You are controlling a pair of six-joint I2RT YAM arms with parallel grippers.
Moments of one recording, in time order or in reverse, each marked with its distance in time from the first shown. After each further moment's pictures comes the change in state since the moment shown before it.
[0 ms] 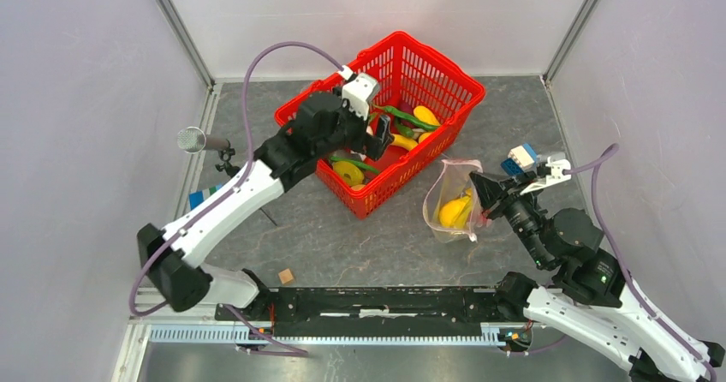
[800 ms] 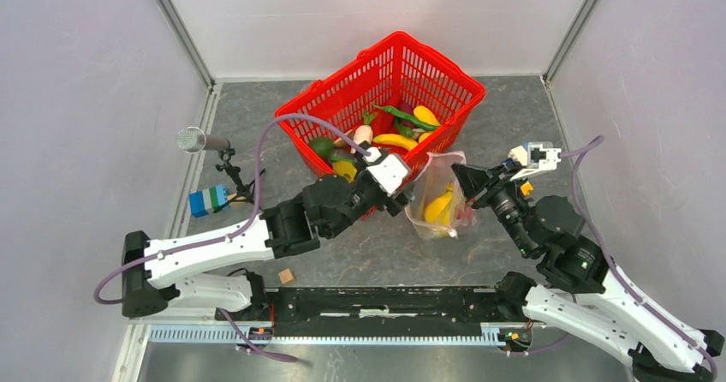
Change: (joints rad) left arm -0.499 -0.179 -0.309 0.410 -0.416 0.318; right arm 0.000 0.108 -0.021 0.111 -0.004 0.293
